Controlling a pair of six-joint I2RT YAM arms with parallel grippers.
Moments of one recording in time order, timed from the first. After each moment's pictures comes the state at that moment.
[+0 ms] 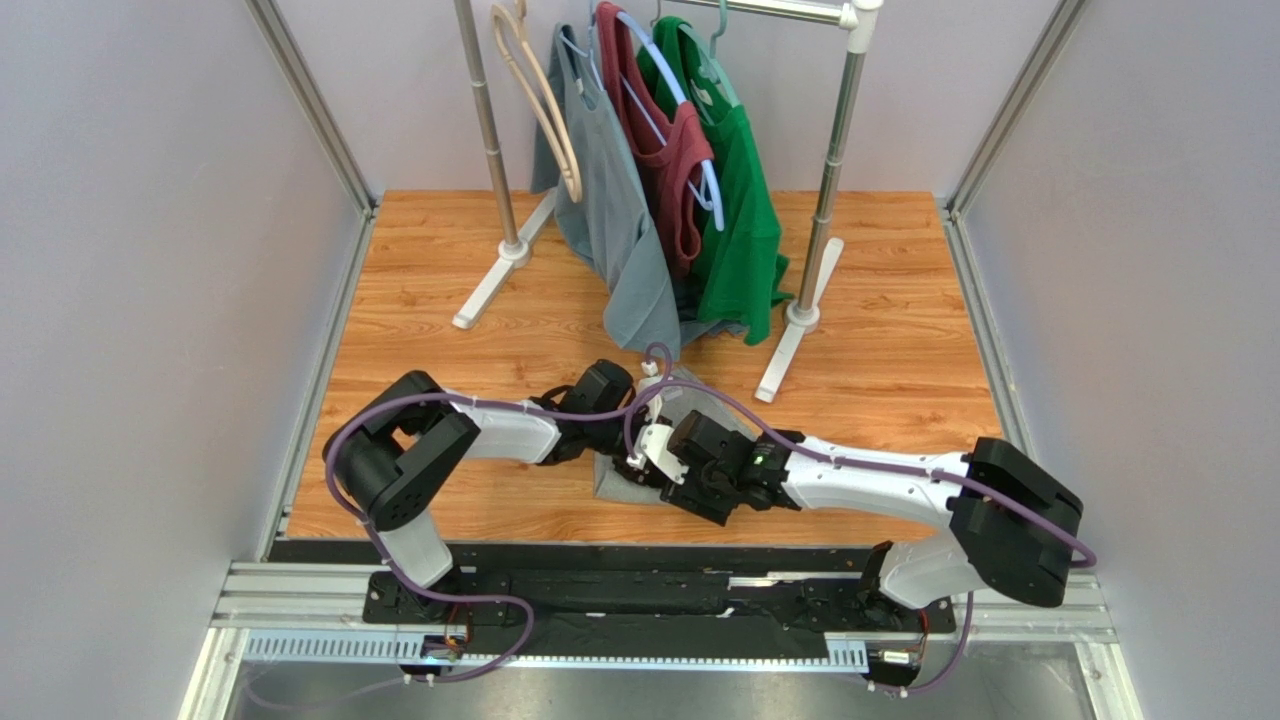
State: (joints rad) left arm -0.78 1.71 0.69 0.20 0.62 -0.39; right arm 1.07 1.39 0.73 -0.43 0.10 -0.21
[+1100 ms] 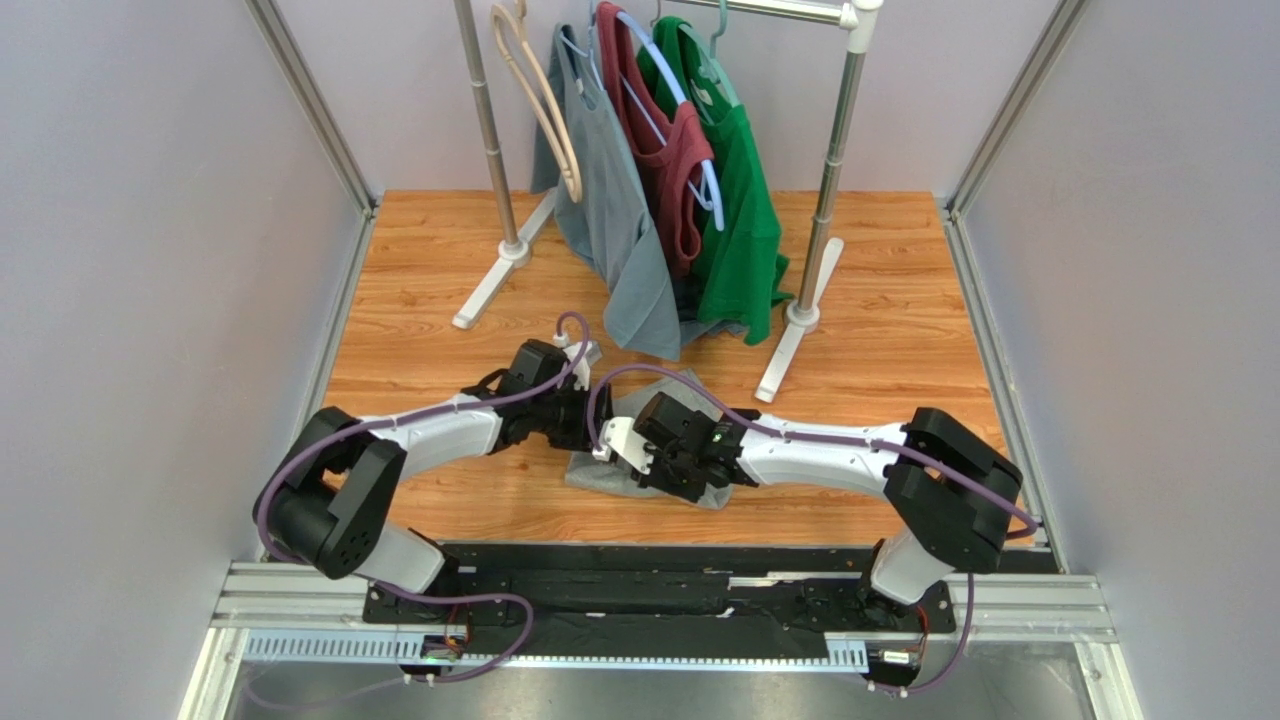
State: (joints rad) left arm -0.55 1.47 0.63 -0.04 0.40 -0.42; right arm 1.06 1.59 0.89 -0.41 -0.03 -0.28
